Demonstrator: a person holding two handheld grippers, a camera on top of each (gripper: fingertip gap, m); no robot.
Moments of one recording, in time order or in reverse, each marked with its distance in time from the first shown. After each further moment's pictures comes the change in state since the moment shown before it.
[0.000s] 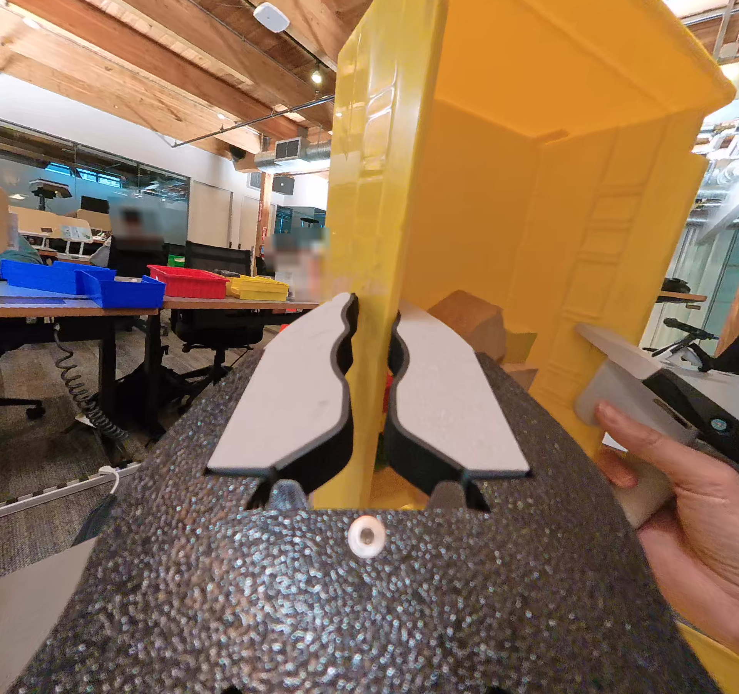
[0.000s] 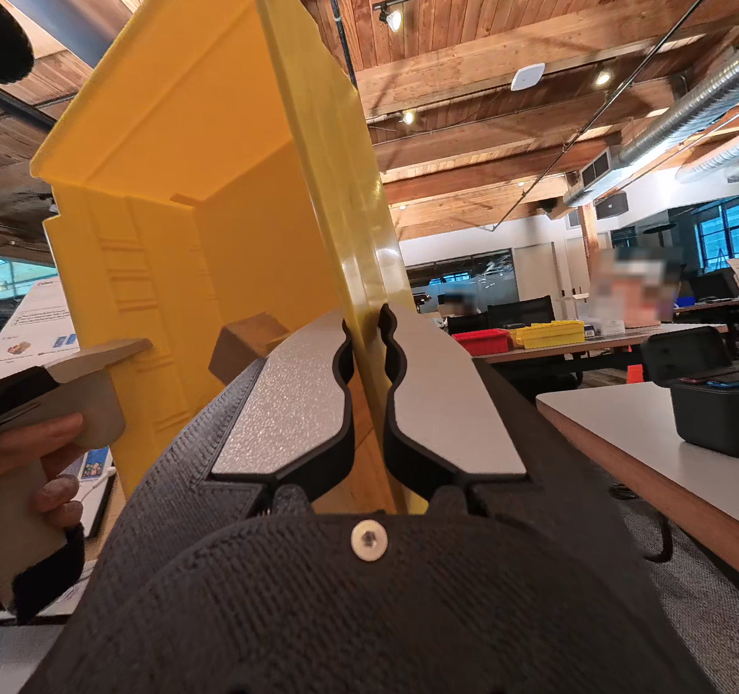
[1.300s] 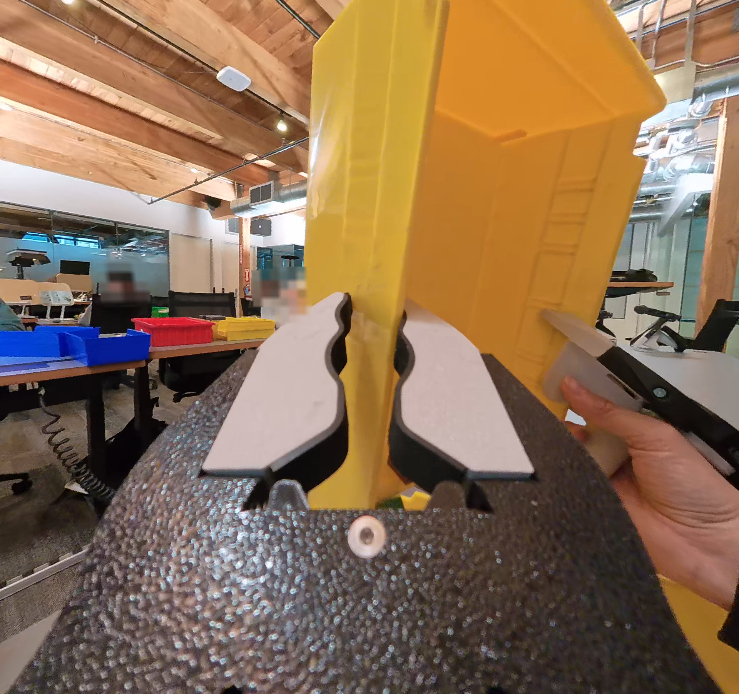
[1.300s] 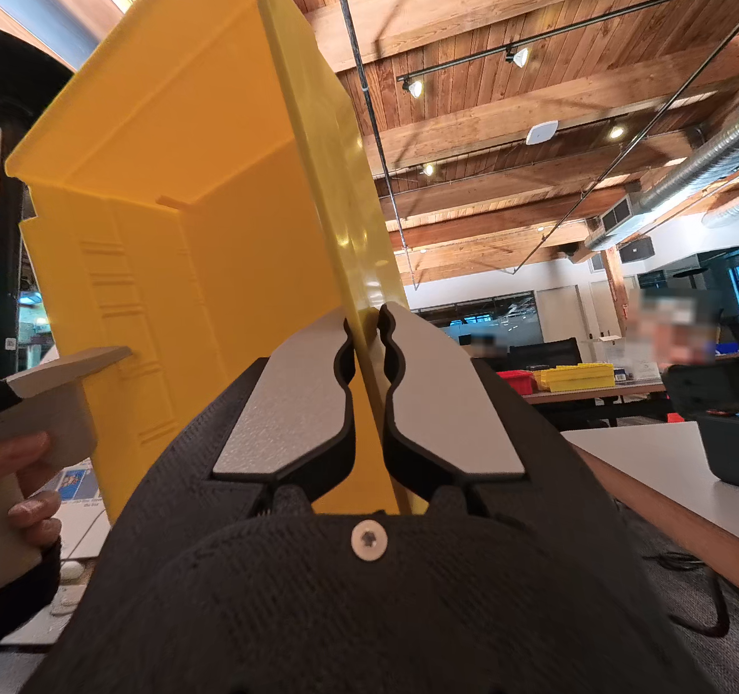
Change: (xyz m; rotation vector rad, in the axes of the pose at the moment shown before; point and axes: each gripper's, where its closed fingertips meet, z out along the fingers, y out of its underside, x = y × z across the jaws) left arm 0.025 -0.012 -0.023 0.085 0.095 0.091; right arm -0.003 -0.009 -0.009 0.129 -0.066 0.017
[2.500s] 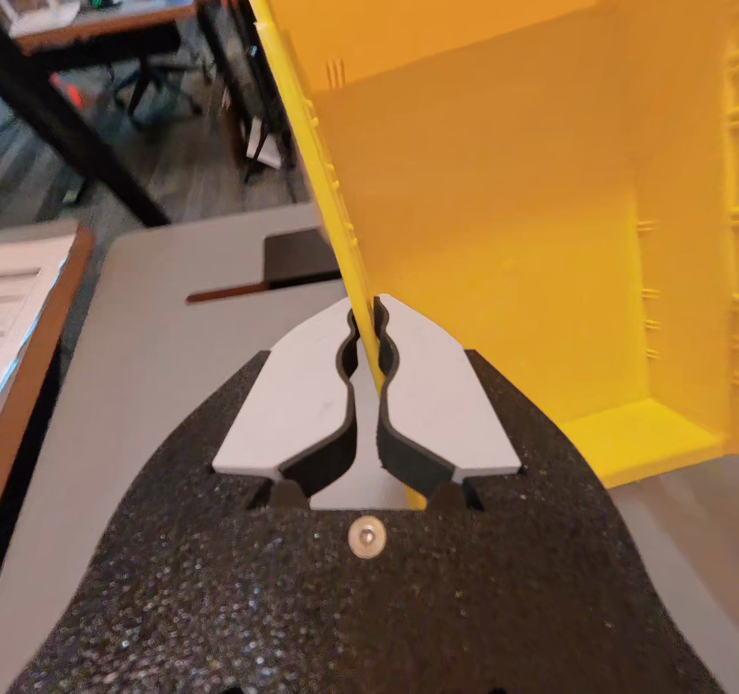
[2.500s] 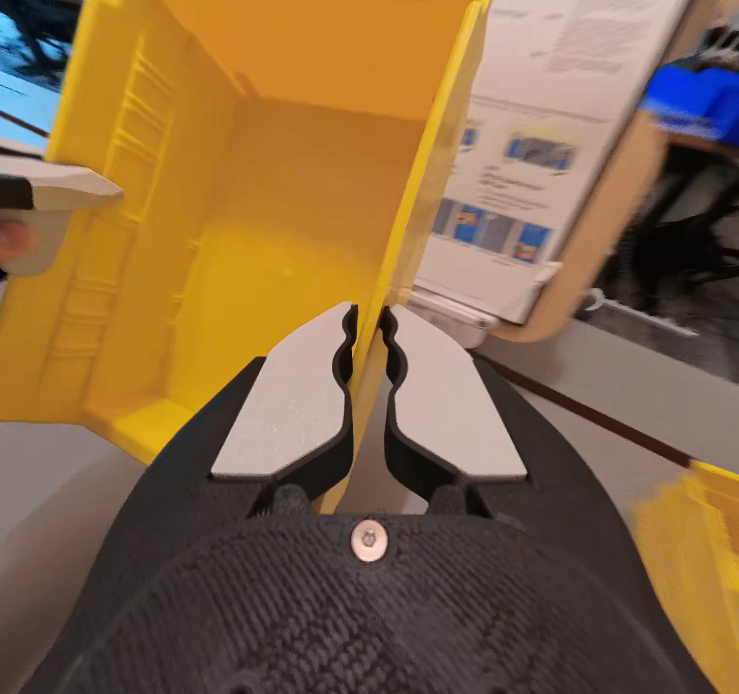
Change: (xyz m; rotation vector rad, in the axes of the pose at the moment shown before) left arm -0.231 -0.147 -0.389 -0.978 -0.826 0.106; right arm -0.447 0.139 -0.023 -1.021 -0.406 -0.100
